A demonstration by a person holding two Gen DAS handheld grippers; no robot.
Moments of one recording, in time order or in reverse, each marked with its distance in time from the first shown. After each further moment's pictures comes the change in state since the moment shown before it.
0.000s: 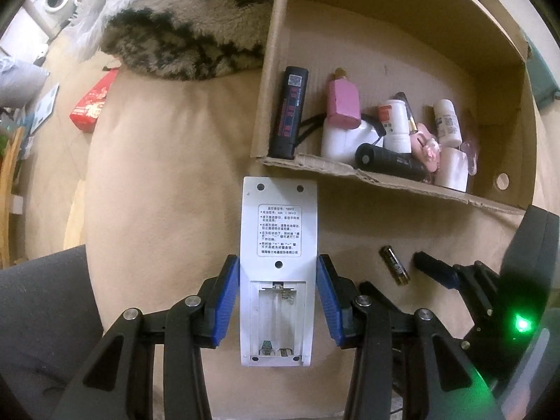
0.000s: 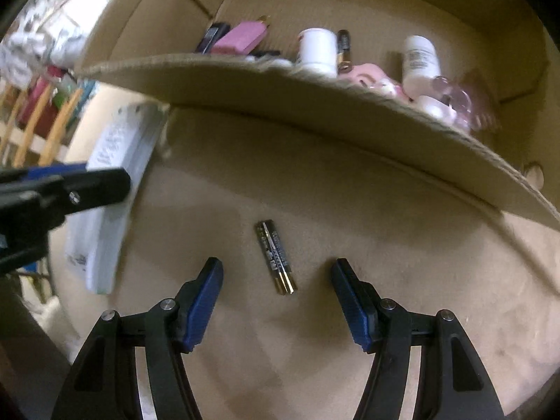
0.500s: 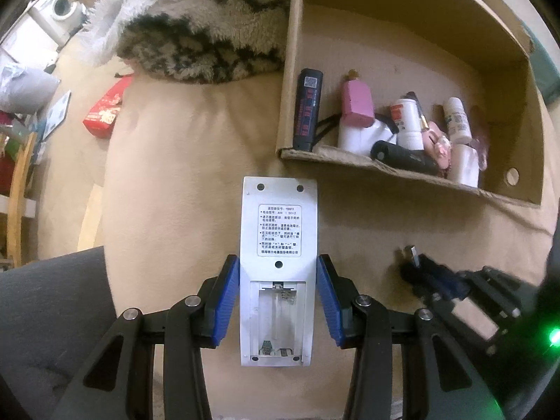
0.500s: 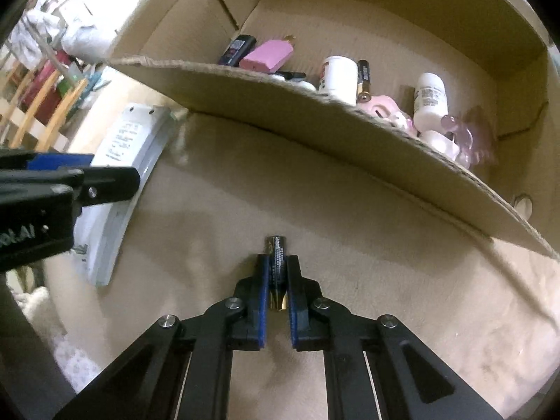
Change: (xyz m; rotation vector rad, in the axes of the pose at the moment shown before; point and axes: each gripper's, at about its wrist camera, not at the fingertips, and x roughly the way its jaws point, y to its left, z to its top) left arm -0.008 0.005 -0.013 0.015 -0.034 0.058; right arm -0.014 0.029 0.007 -0.042 -0.080 -0.007
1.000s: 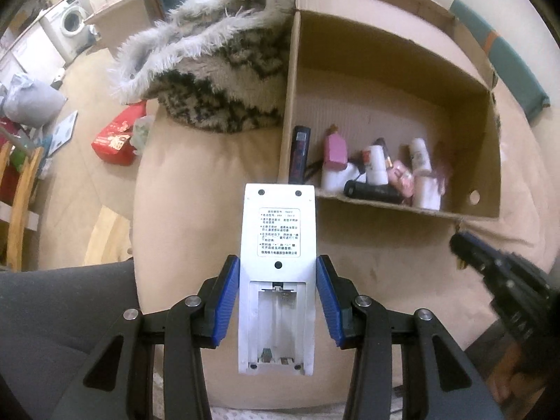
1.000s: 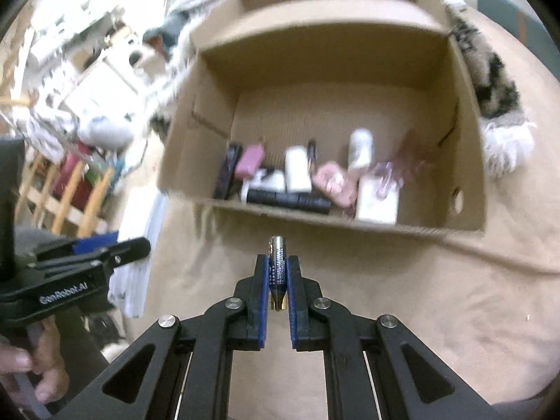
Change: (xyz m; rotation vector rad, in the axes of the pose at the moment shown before) left arm -0.066 0.008 0.001 -0.014 -0.130 -0.035; right arm -0.095 -0.067 0.000 0.229 -0.252 0.169
